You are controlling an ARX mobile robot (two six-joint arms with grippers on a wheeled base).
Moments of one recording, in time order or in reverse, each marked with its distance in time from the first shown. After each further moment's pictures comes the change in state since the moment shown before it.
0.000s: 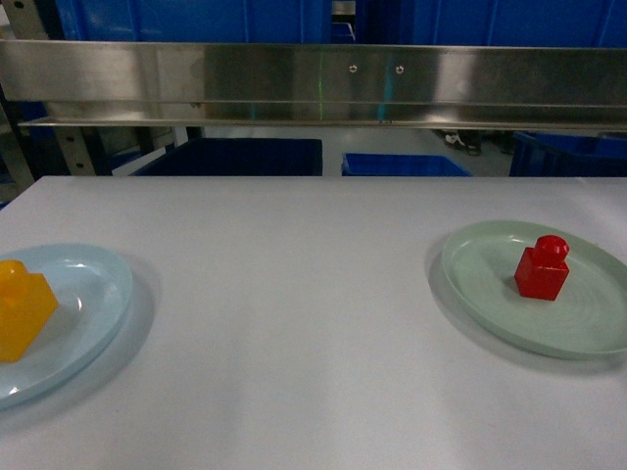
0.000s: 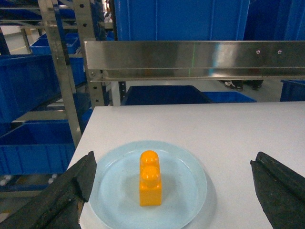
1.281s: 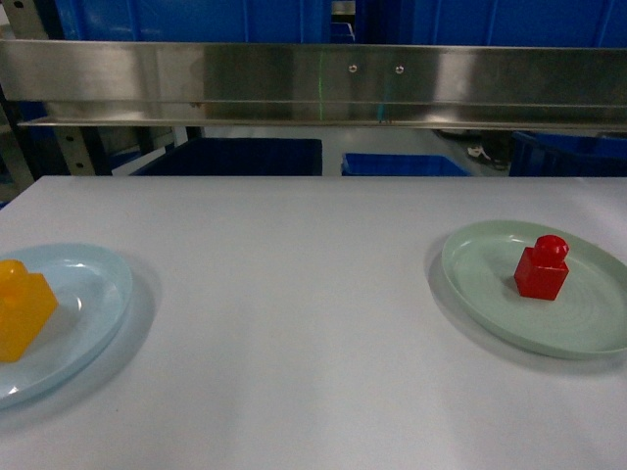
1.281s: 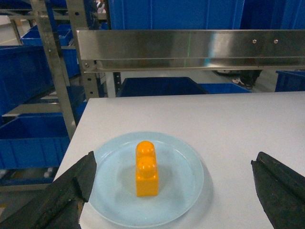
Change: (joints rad) left arm 0.046 0.007 0.001 -0.035 0.068 0.000; right arm 0.000 0.029 0.003 -0.058 -0.030 0.035
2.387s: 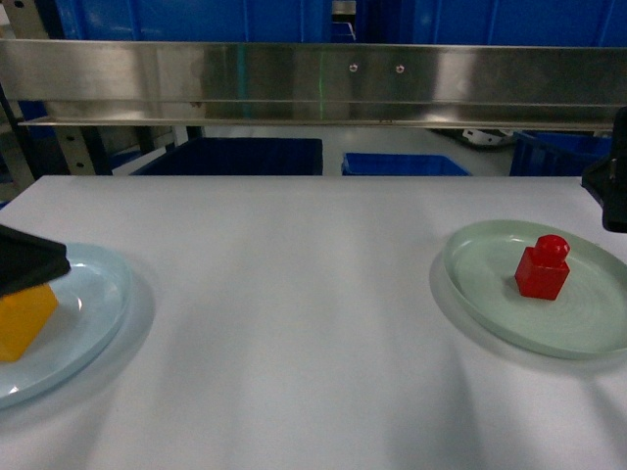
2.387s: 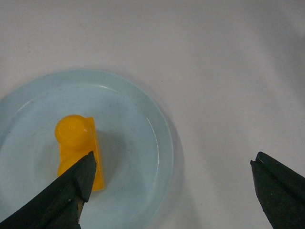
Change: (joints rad) left arm -0.031 1.195 0.515 0.102 0.187 0.003; right arm 0.198 1.355 0.647 0.352 0.193 0.071
